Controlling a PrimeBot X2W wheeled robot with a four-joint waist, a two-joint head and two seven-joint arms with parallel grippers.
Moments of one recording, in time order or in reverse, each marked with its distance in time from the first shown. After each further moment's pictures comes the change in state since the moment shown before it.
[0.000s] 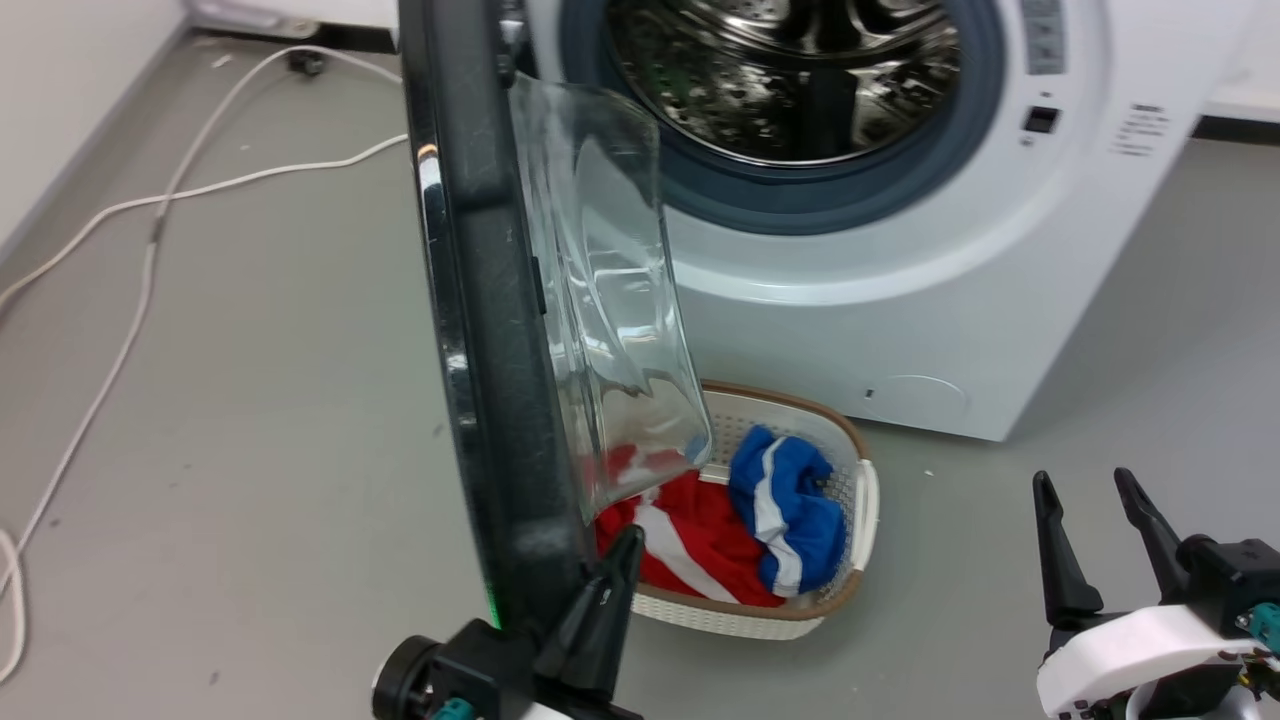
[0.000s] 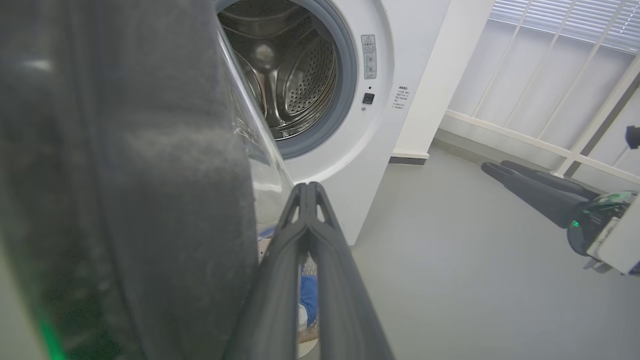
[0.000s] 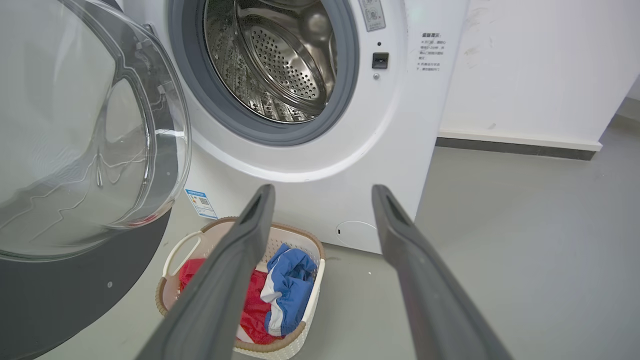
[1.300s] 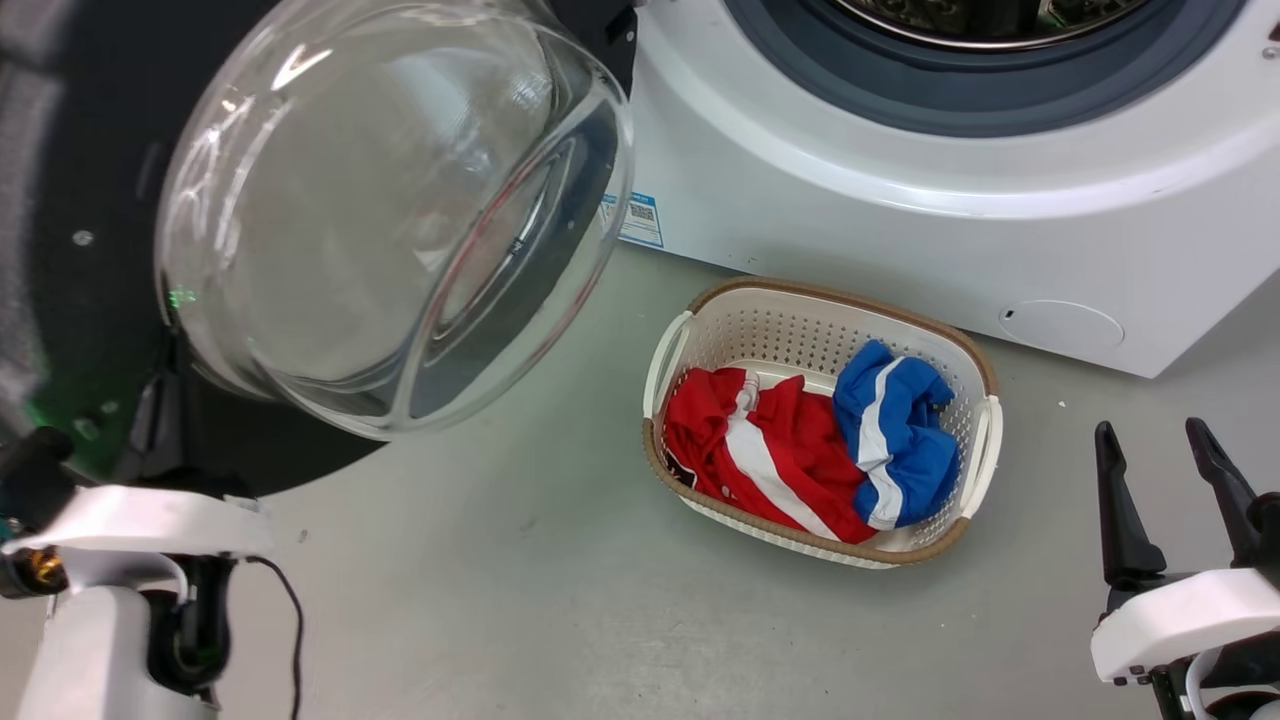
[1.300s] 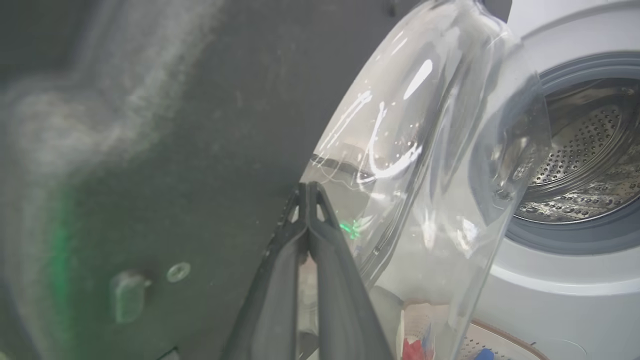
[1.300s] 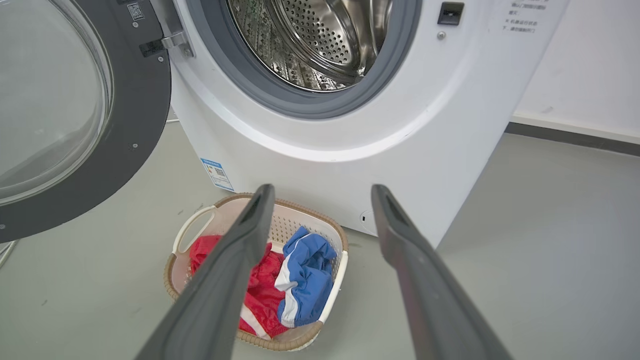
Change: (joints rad) left arm -0.294 0.129 0.576 0.379 -0.234 -0.192 -0.107; right arm -0.009 -0.017 -0.054 -0.170 -0.035 0.000 0.114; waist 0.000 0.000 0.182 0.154
